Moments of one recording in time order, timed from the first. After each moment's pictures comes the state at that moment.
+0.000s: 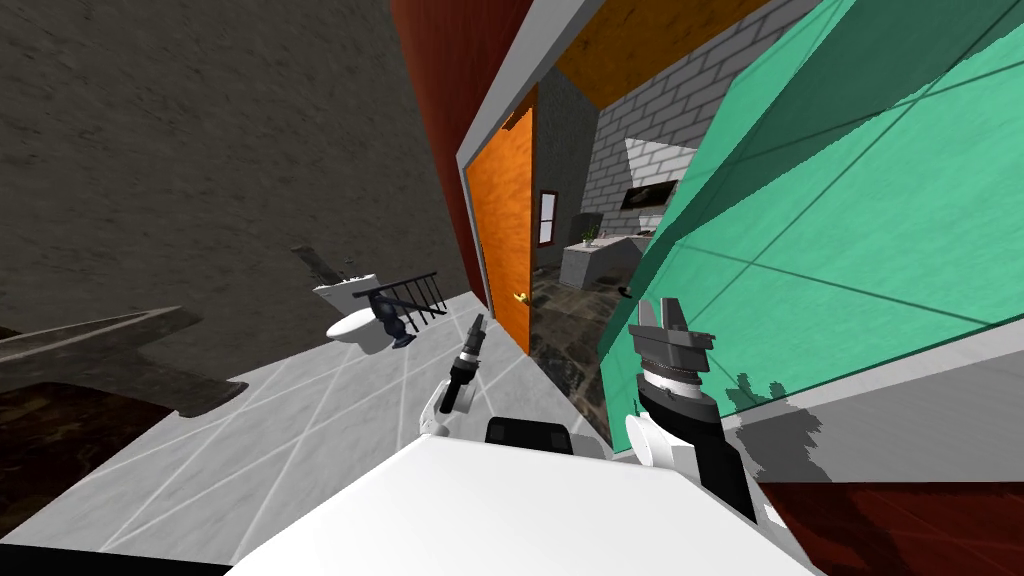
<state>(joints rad) 0.18 0.09 -0.07 -1.54 -0.20 -0.73 0.07</state>
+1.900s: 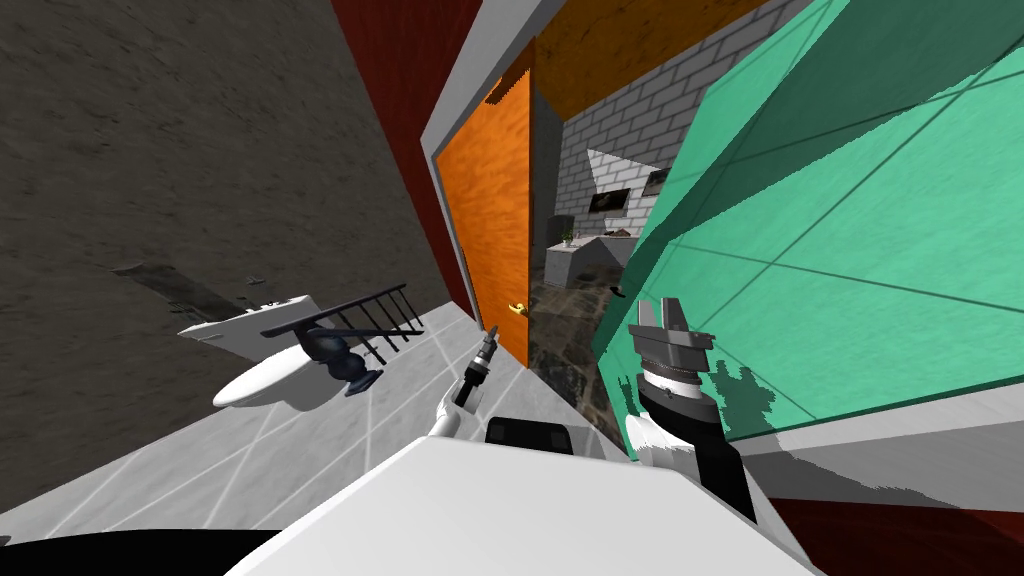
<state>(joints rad) -0.03 0.10 -0.09 -1.03 -0.27 -0.81 0.18</state>
